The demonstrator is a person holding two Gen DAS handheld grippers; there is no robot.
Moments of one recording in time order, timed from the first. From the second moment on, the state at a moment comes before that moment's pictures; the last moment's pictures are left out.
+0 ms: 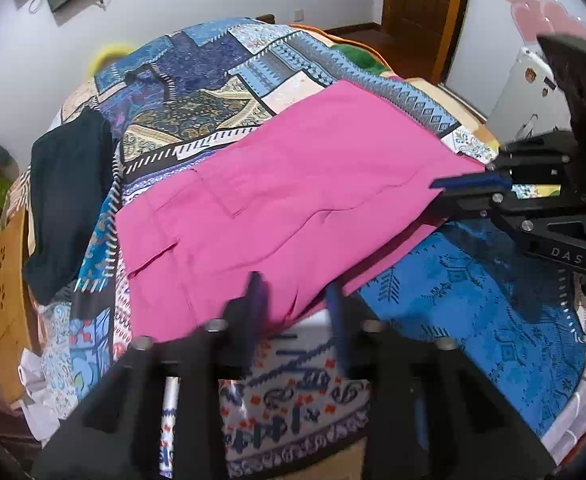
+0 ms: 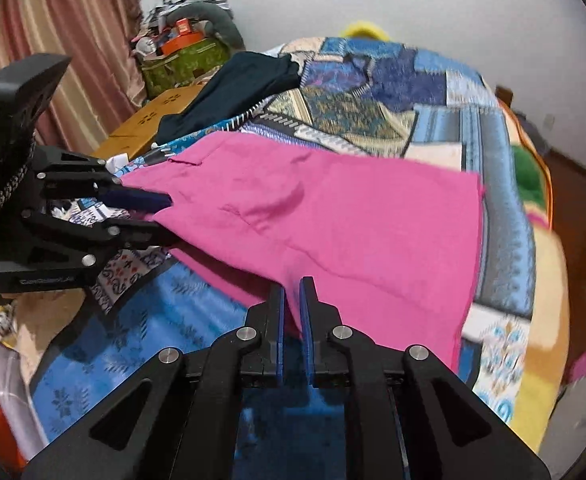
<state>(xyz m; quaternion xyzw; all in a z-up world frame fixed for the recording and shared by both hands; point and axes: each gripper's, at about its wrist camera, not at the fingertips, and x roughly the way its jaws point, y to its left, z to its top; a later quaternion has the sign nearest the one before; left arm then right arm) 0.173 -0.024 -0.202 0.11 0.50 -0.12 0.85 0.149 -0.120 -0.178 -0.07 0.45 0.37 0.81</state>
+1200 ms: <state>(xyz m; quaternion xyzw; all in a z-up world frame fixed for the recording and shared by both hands) 0.214 0.053 -0.228 0.02 0.54 -0.04 0.84 0.181 -0.123 -0.211 -0.03 0.52 0.30 0.80</state>
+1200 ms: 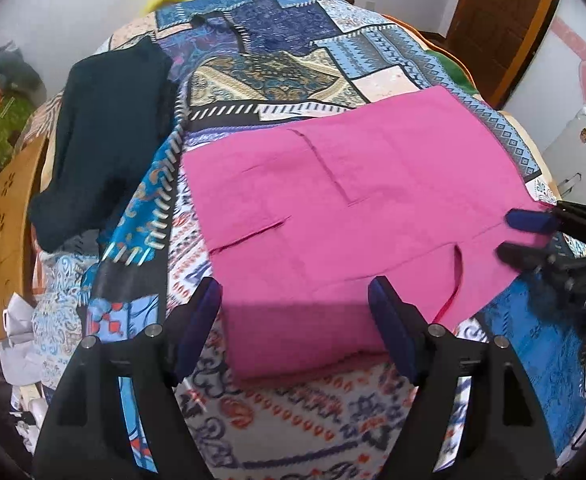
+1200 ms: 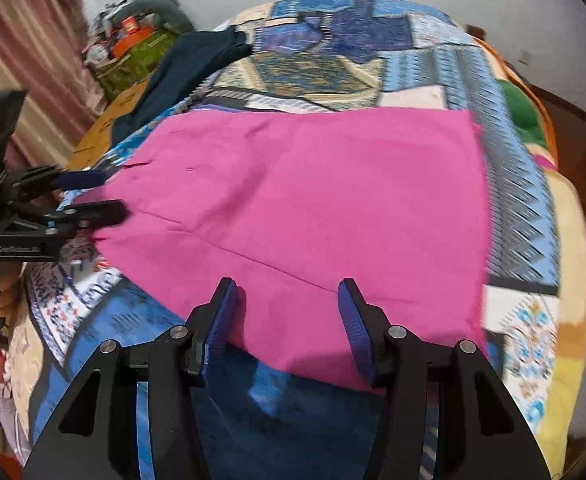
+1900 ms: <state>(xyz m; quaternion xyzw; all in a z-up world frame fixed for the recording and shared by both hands) 0.183 0.098 -0.206 -0.03 0.52 -0.02 0.85 0.169 -0.183 -0.199 -0.05 0.52 0.25 0.82</state>
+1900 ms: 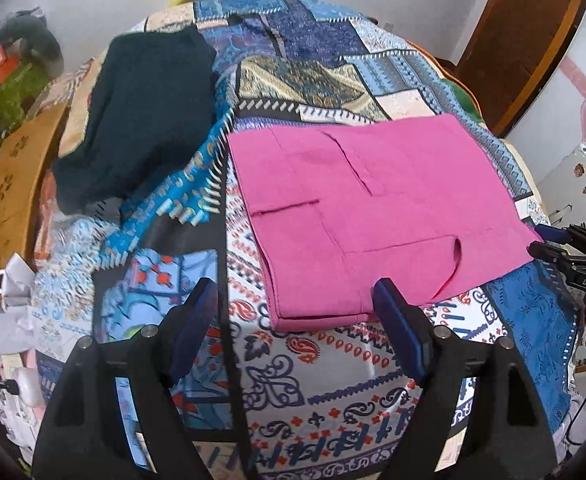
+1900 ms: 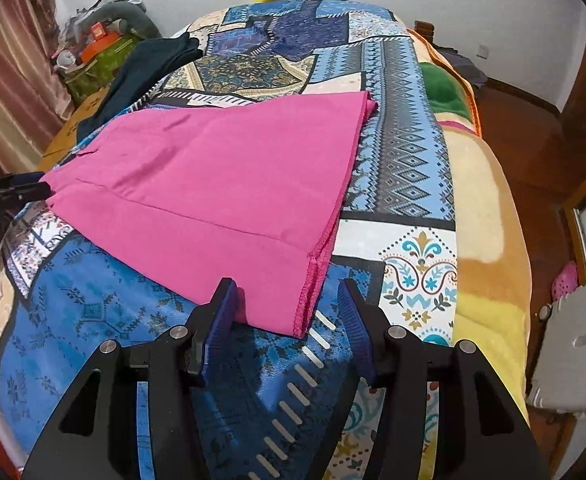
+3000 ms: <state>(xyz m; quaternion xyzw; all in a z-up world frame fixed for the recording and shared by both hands) 0.333 0.143 -0.266 -0.12 0.59 -0.02 0.80 0.375 -0.168 -0.237 -0.01 0.53 0.21 0.82</state>
